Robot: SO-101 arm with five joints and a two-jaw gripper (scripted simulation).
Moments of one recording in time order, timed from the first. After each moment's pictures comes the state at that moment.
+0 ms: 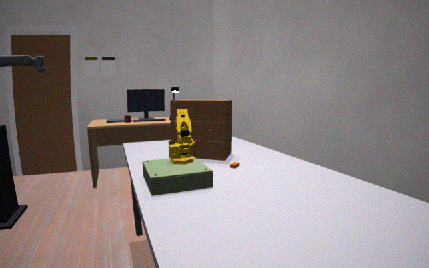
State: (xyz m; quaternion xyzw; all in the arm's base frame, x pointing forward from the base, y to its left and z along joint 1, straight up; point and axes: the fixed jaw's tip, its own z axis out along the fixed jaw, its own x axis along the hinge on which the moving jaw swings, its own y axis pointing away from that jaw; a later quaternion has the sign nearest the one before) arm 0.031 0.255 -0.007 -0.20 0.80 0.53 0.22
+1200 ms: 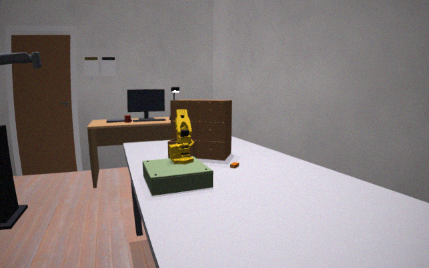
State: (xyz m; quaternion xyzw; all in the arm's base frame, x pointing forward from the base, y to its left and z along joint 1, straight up) arm 0.024 0.246 -0.008 -0.21 0.80 0.53 0.21
